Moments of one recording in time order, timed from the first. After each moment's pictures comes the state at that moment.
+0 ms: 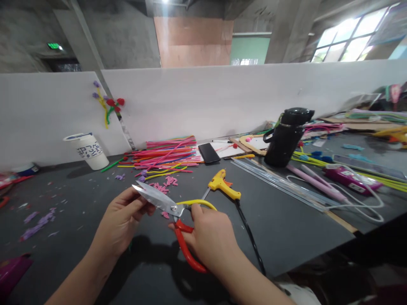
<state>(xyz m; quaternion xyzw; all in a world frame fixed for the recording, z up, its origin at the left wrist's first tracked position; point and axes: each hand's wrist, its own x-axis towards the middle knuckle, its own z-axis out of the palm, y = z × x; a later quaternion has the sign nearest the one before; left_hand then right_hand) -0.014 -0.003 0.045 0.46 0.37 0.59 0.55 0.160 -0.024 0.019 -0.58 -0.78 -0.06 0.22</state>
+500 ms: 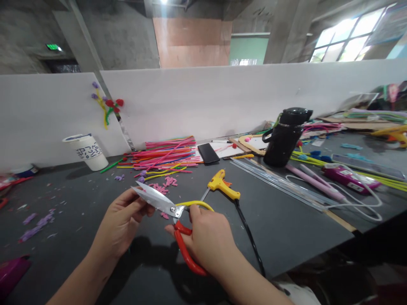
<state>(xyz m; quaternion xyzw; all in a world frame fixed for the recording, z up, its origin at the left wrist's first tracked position) -0.014 -0.003 0.044 0.46 0.36 0.59 0.56 0.155 -0.025 0.020 -0.59 -0.78 -0.02 0.20</state>
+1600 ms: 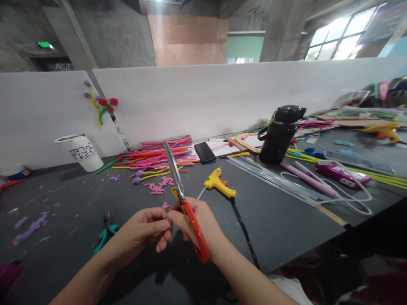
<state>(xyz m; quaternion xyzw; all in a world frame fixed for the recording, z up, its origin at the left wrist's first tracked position) 0.001 -0.010 0.033 0.50 0.36 0.31 0.73 0.150 -0.017 0.038 -0.49 -0.57 0.52 0.40</state>
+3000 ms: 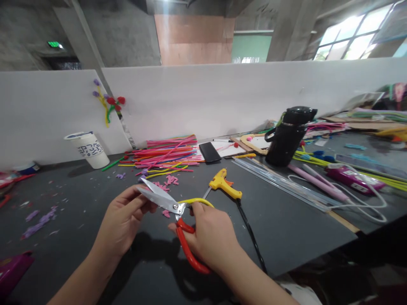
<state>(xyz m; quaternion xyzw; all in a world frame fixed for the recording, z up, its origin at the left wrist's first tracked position) -0.012 -0.003 0.045 0.43 0.38 0.60 0.55 0.159 -0.024 0.020 -0.59 -0.78 0.03 0.23</state>
